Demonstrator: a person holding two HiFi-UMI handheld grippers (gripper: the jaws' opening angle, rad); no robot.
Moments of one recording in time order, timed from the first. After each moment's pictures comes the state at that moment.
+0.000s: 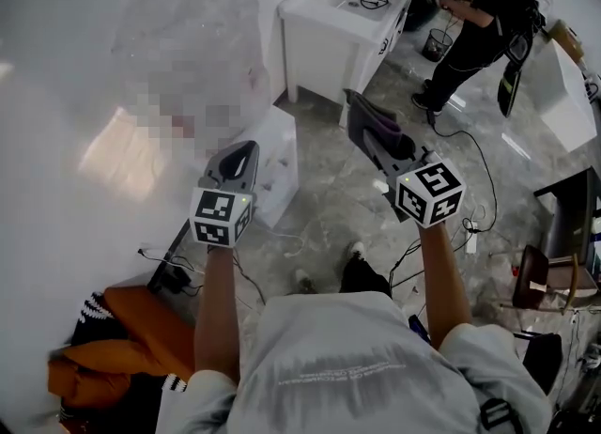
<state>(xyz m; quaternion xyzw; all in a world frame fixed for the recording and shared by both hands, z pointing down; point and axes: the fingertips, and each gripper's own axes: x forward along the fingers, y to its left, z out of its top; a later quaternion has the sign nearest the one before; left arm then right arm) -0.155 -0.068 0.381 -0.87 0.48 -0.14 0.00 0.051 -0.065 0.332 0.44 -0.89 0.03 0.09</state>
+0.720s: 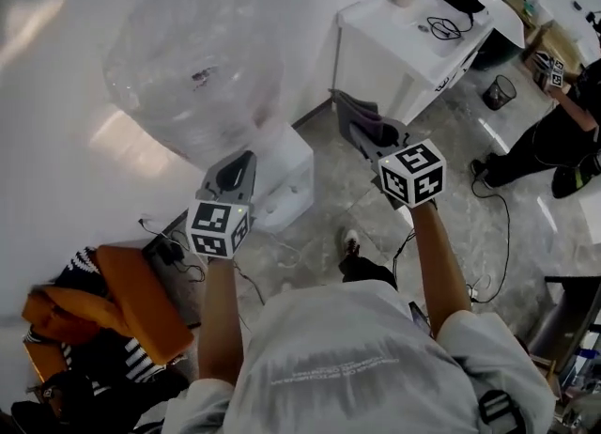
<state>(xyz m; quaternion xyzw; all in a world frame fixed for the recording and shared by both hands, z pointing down) -0.170 -0.155 0.404 -0.77 0.62 -0.15 -0.06 0.001 -0.261 0.385 0.26 -0.95 0.05 0.15</state>
